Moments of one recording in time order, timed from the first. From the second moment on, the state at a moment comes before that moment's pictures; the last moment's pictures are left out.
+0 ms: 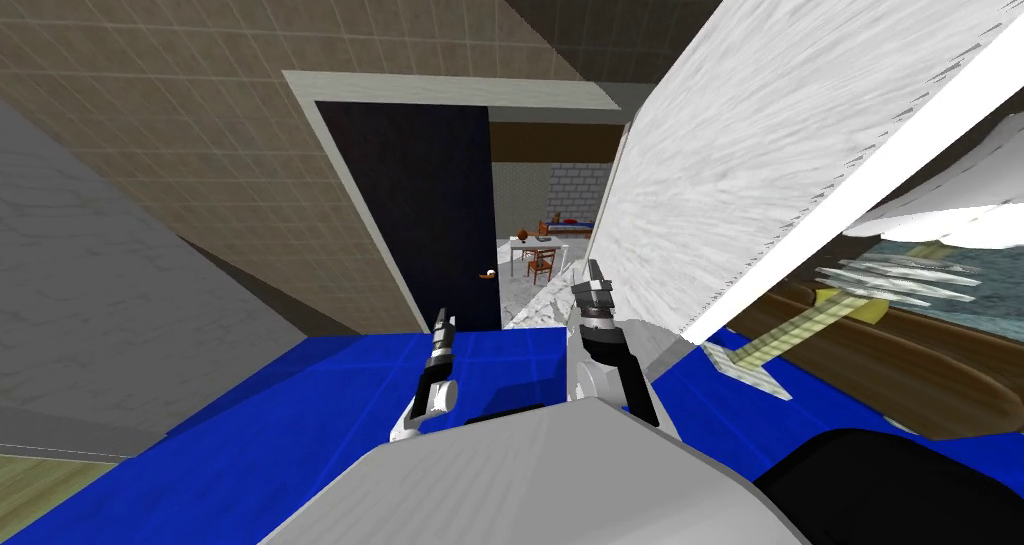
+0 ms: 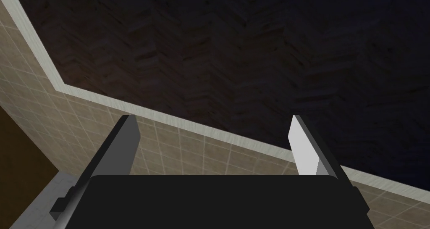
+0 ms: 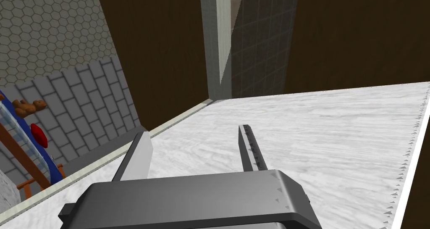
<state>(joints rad) 0.03 0.10 -0.17 -1.19 0.41 -0.76 -0.18</state>
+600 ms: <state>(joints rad) -0.04 0.09 -0.19 -1.01 0.49 -0.80 -0.22</state>
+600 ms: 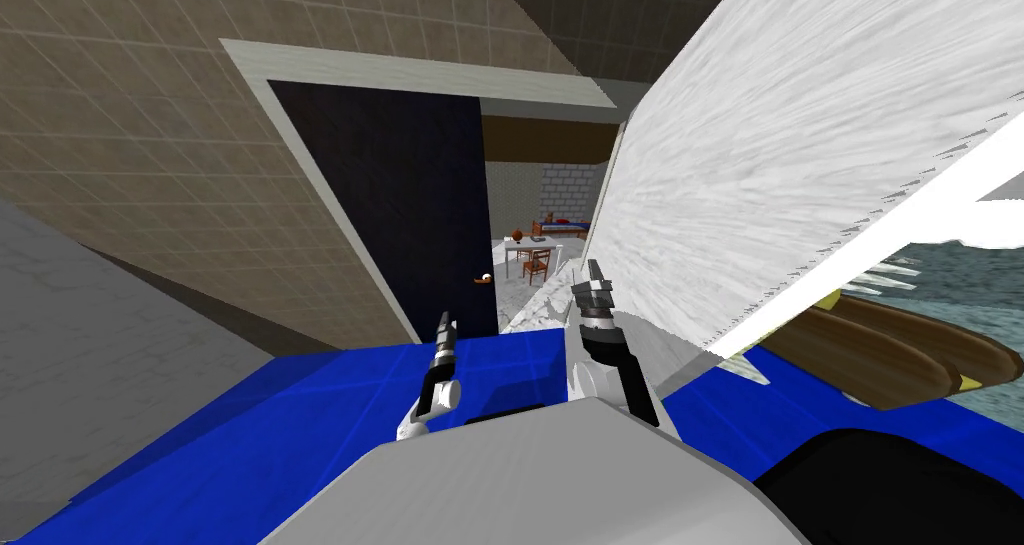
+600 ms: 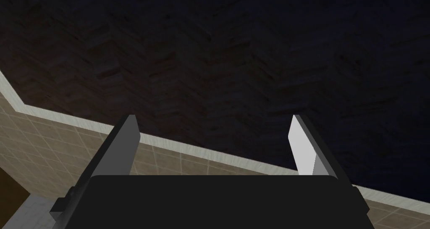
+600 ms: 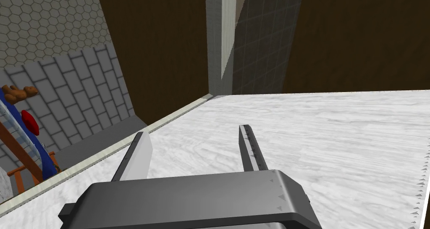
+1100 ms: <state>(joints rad) -0.10 0.09 -0.20 -0.88 0.55 -0.83 -0.25</state>
